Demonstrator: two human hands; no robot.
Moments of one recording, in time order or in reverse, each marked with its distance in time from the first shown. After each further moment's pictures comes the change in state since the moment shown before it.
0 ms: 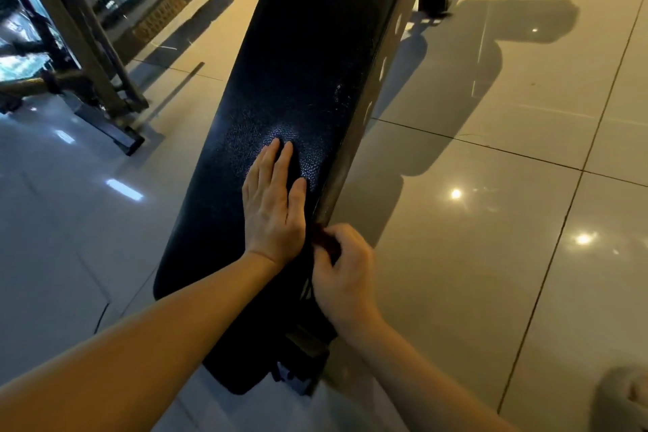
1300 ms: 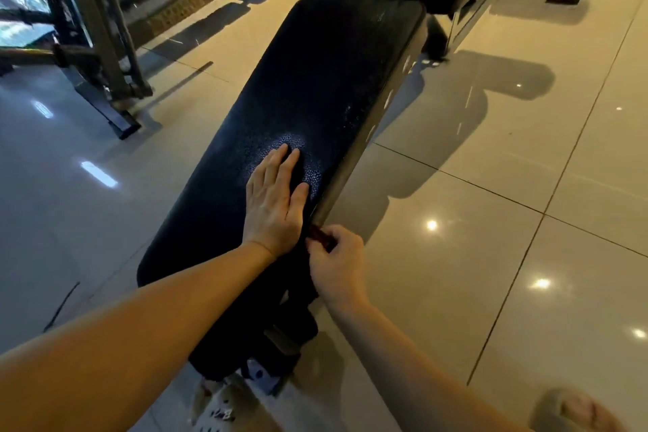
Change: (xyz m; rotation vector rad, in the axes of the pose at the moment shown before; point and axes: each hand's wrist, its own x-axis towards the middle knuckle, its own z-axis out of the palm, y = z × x) left_hand 0.001 -0.003 -0.001 -0.014 -0.040 -0.015; right_hand 0.017 -0.012 -0.008 -0.018 -0.133 0.290
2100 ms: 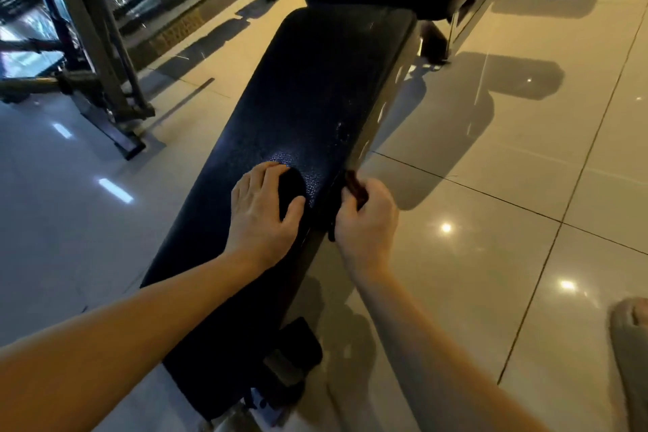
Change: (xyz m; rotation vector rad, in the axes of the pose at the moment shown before) left_hand 0.019 0.015 -0.025 0.063 -0.033 -0.016; right_hand 0.079 -0.027 -0.032 -0.022 0.348 -0.223
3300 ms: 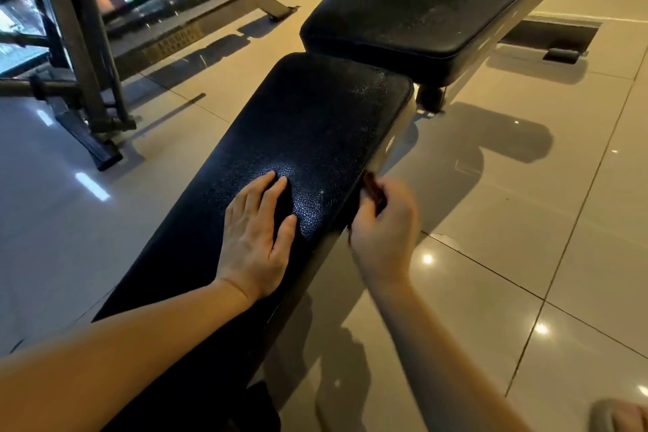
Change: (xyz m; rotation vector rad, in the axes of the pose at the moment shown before) left_hand 0.063 0.019 0.021 -0.036 0.090 0.025; right_hand 0.105 -0.017 -0.019 -0.045 0.071 -0.210
